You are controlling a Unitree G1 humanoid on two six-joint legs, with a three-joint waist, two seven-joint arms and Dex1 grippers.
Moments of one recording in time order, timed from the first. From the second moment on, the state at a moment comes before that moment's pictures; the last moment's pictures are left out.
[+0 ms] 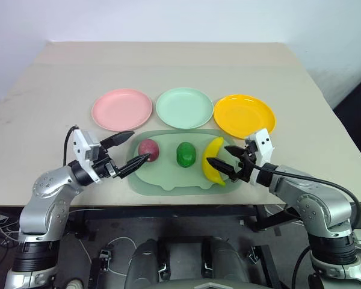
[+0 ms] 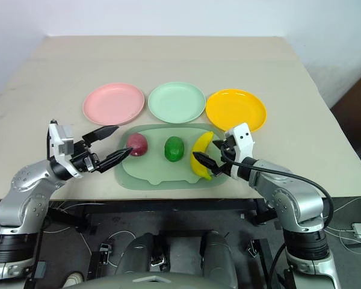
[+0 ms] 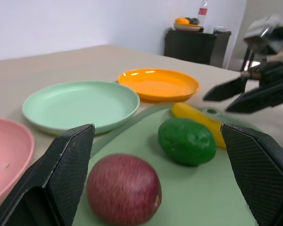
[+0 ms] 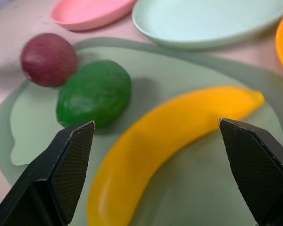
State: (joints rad) left arm -0.16 0.55 0.18 -0.20 -0.60 0.25 -0.94; right arm -0.24 -0.45 -0.08 -0.43 0.62 0.97 0.42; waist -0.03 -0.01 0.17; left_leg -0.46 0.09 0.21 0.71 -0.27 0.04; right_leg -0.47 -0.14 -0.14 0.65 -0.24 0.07
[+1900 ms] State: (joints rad) left arm -0.19 0.54 0.17 -0.22 -0.59 0.26 -0.90; right arm -0.83 -0.46 -0.10 0.33 0.43 0.95 0.32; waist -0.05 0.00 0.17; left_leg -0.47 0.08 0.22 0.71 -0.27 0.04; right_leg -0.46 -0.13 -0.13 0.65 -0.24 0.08
